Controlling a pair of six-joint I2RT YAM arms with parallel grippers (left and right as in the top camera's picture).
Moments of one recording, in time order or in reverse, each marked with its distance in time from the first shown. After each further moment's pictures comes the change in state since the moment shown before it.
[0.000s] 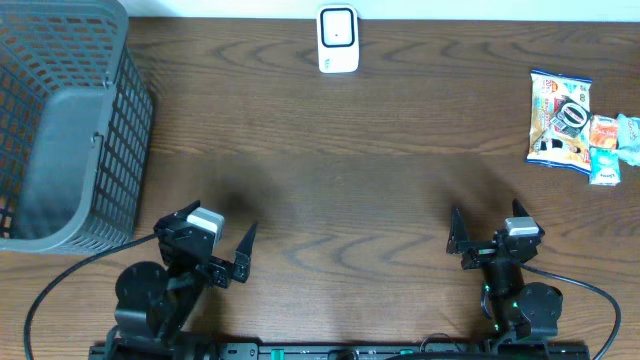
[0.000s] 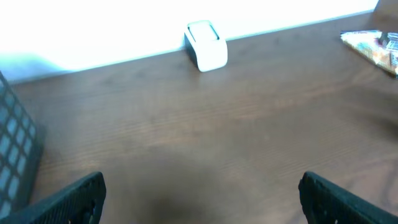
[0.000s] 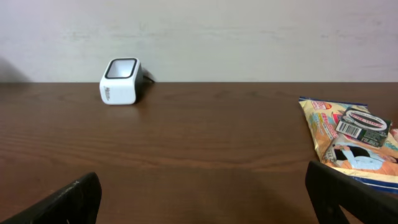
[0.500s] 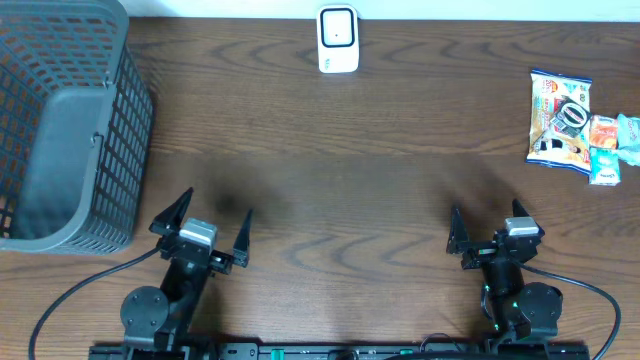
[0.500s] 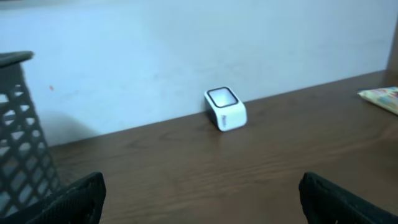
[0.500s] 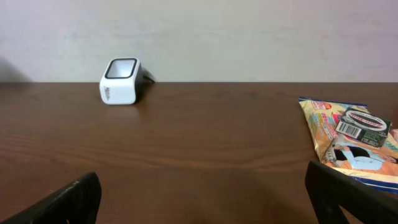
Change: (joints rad) left arm 0.046 -0.169 -0.249 0.398 0.000 0.000; right arm 0.000 0.000 0.000 0.000 0.000 0.000
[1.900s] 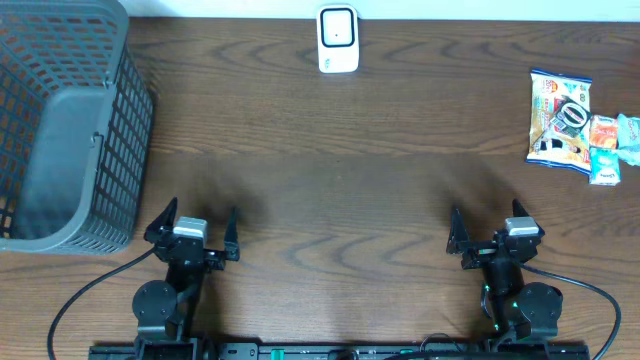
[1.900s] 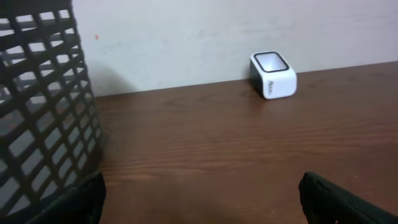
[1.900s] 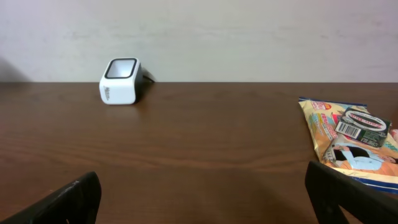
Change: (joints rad) left arm 0.095 -0.069 -0.175 0.015 -0.096 -0.016; right arm 0.000 0.000 0.000 0.000 0.000 0.000
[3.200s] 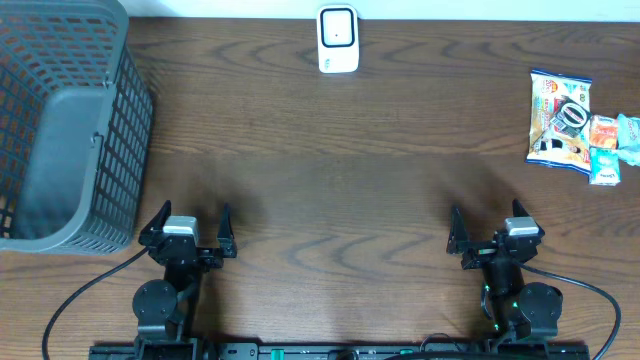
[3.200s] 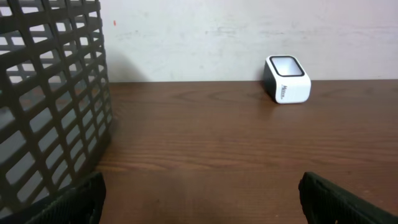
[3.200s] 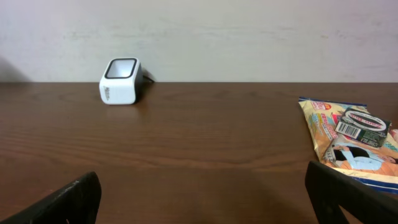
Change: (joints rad) left arm 0.000 0.000 0.005 -0.015 -0.064 -0.089; right arm 0.000 0.000 0.000 0.000 0.000 0.000
